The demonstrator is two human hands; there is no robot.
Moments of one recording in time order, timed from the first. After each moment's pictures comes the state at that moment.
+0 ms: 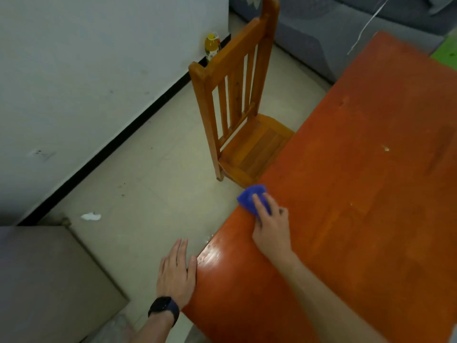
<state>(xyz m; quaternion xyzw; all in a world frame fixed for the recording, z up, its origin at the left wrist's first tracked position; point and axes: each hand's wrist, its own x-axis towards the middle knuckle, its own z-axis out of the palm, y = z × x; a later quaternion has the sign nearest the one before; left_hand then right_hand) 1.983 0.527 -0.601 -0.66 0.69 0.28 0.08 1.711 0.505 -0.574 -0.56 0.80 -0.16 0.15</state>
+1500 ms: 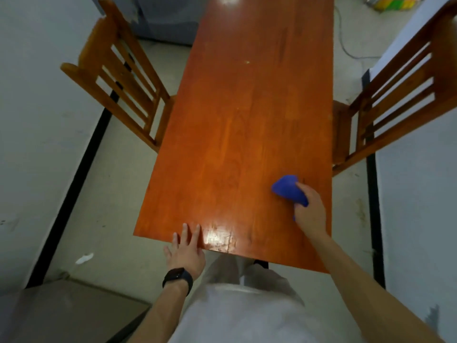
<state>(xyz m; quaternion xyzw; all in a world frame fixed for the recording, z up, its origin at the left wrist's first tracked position) 1.939 0.730 -0.530 -0.47 0.81 0.18 0.30 1.661 0.904 -0.532 -0.11 0.87 -0.41 0.24</state>
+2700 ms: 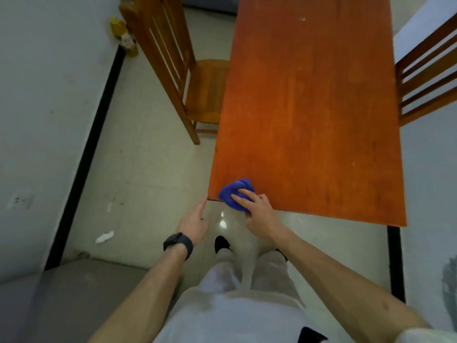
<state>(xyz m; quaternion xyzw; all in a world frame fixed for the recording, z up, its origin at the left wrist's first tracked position) 2.116 0.555 -0.551 -0.42 0.80 0.40 0.15 1.967 0.706 -0.553 -0.43 0.84 -0.17 0.30</state>
